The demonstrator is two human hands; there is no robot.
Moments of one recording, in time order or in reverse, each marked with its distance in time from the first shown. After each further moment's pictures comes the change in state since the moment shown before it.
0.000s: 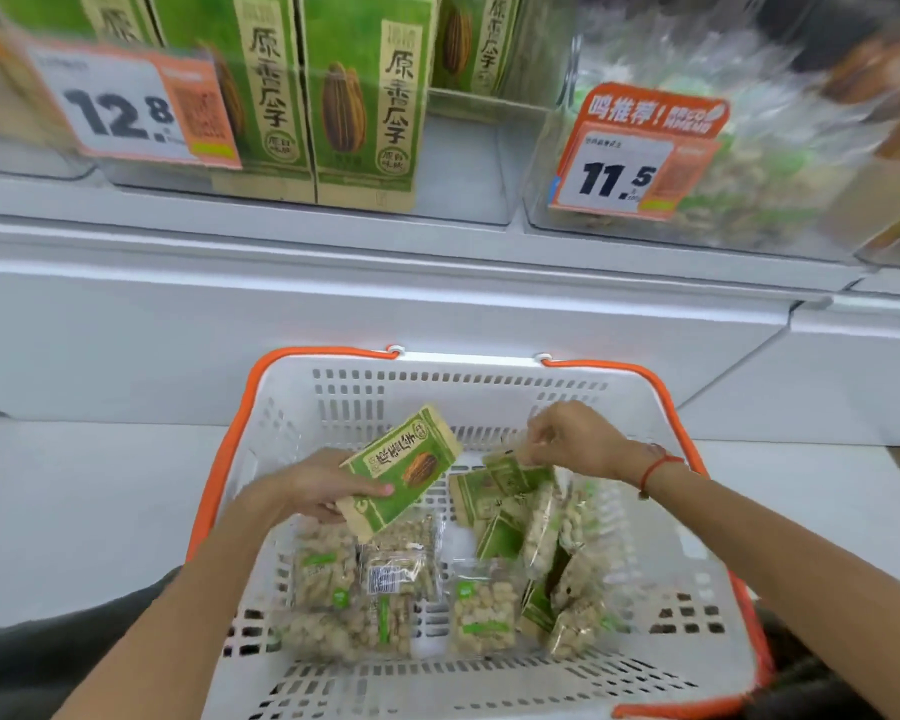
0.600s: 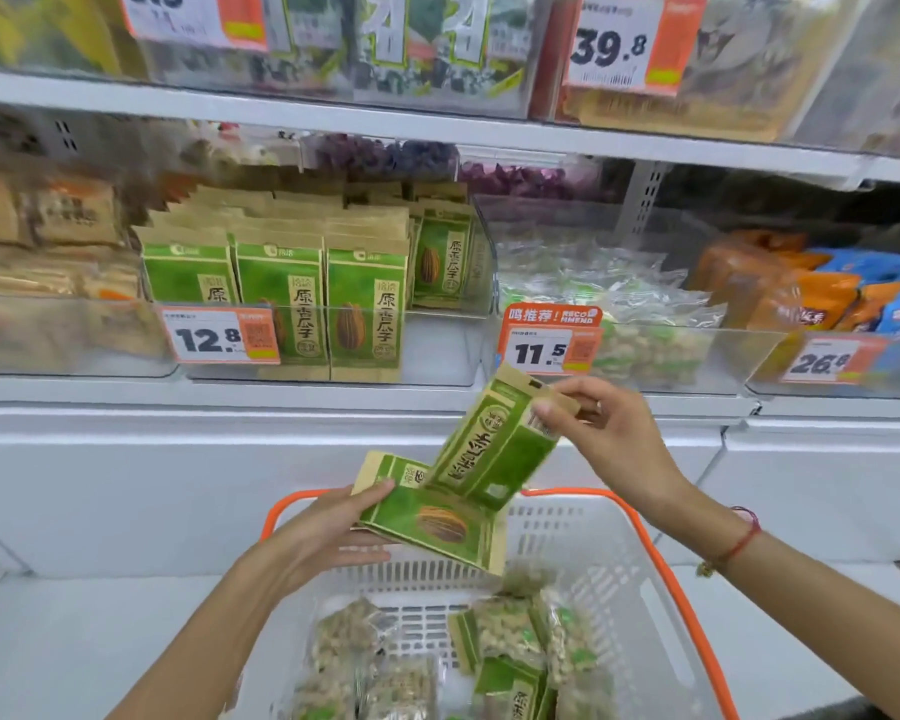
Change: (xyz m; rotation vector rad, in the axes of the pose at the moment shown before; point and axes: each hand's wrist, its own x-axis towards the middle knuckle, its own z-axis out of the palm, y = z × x) left_hand -0.083 0.089 -0.008 -0.483 0.163 0.281; right_hand -0.097 -0.099 -0.134 0.772 0.769 -0.320
